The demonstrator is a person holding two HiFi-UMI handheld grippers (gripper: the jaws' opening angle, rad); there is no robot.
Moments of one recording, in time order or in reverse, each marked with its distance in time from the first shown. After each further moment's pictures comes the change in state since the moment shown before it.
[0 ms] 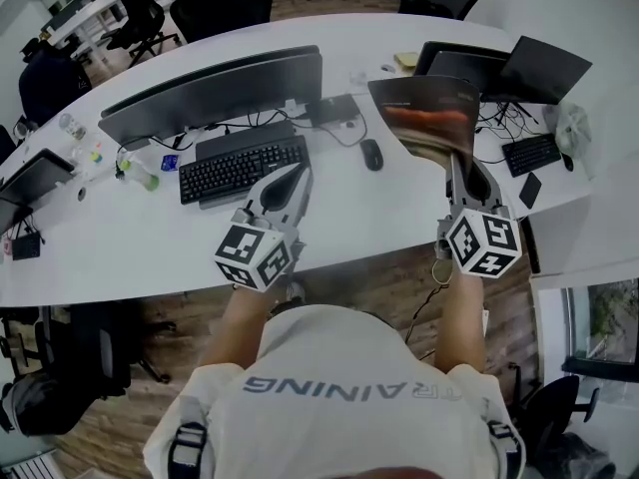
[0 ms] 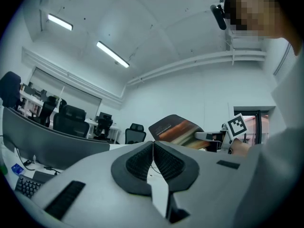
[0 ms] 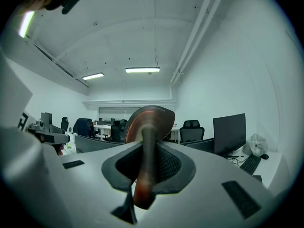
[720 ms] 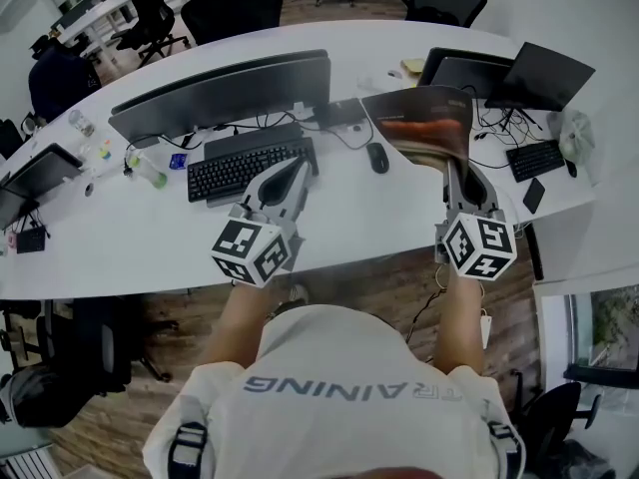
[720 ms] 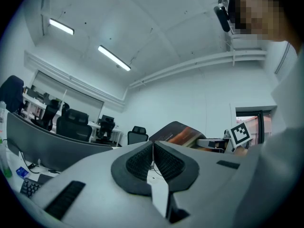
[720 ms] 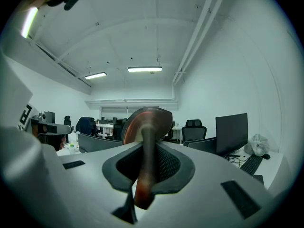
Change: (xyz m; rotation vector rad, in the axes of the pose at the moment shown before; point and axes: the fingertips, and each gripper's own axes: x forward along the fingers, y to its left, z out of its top) left arm -0.014 0.003 0.020 0.008 -0.029 0.029; right arm -0.008 0.014 -0.006 -0.012 0.004 0.025
